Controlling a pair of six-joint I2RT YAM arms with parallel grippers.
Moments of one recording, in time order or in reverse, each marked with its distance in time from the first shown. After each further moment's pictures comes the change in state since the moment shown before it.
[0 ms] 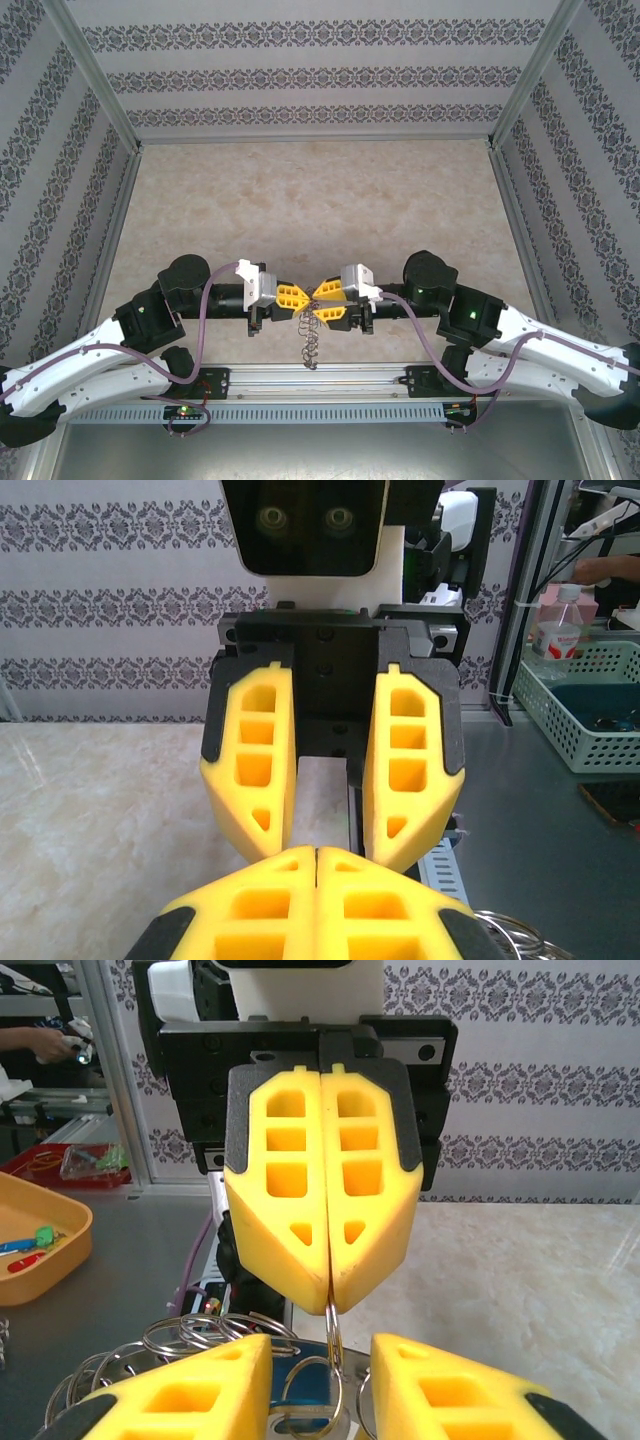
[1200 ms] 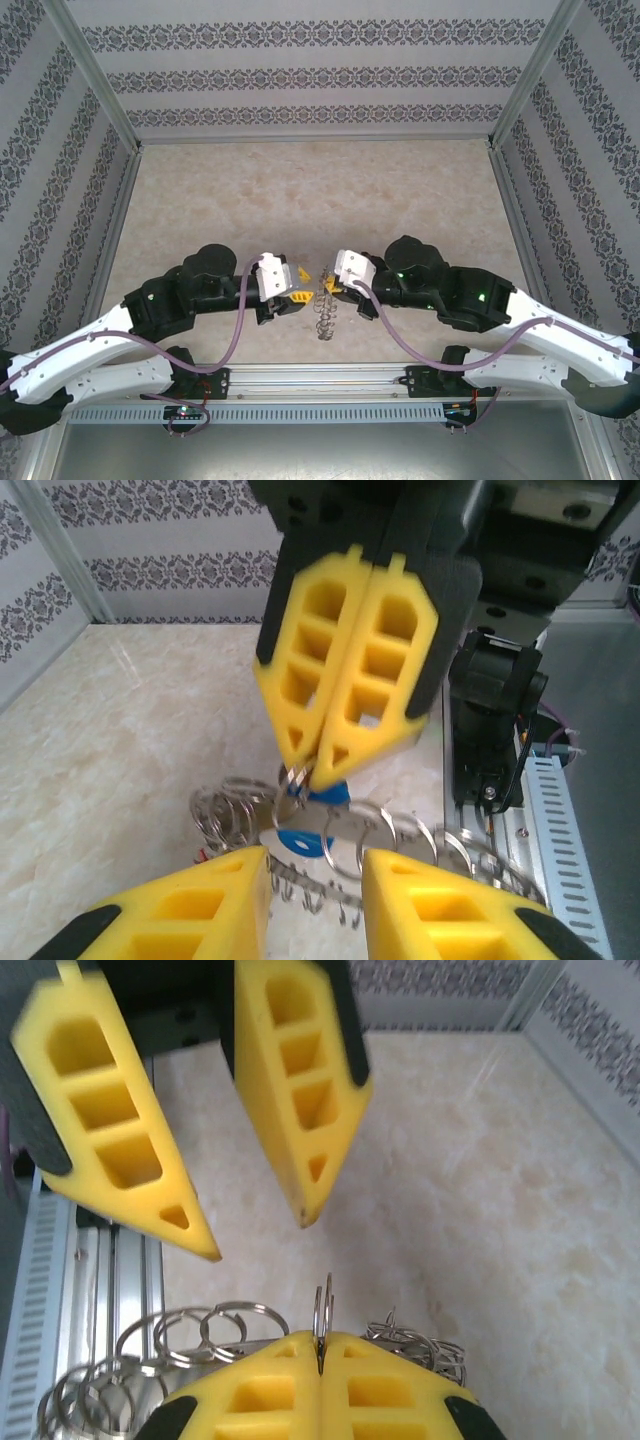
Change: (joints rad) left arm -0.026 0.139 0.141 -0.241 -0.250 0.145; right arm 0.008 0.141 0.306 -0.554 0.355 -0.146
